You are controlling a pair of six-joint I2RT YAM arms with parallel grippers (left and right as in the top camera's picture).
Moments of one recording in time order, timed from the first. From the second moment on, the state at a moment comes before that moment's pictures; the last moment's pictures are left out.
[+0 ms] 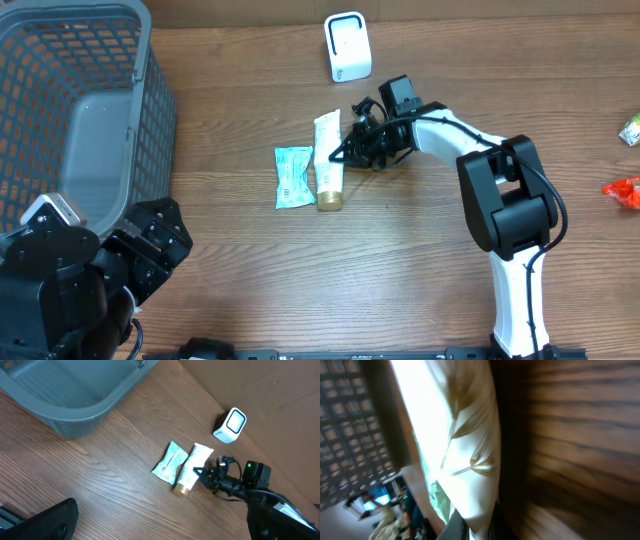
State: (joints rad) left arm -0.19 0.99 1.89 -1.69 -0.21 -0.91; right arm 0.35 2.30 1.59 -0.55 -0.84 0.46
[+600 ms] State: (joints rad) left arm -0.19 0.99 1.89 -1.69 -0.21 -0.91; right arm 0.46 2.13 1.72 -0.95 0.25 0.40
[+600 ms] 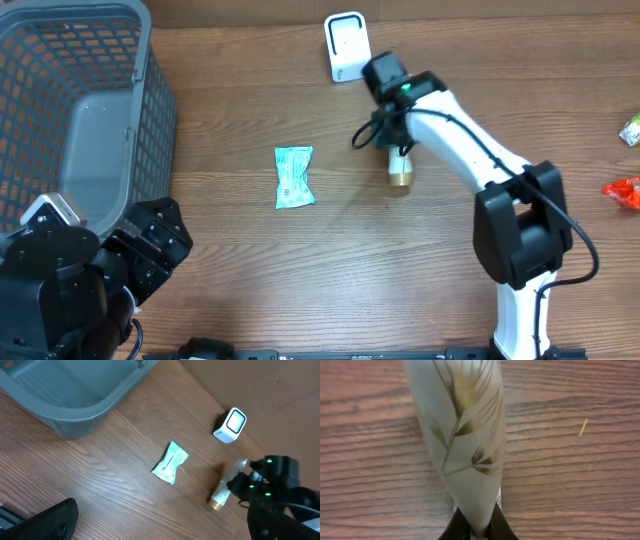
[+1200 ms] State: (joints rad) left arm -0.19 0.99 1.89 -1.69 -0.21 -0.91; right arm 0.64 2.18 1.68 -0.94 0.22 0.51
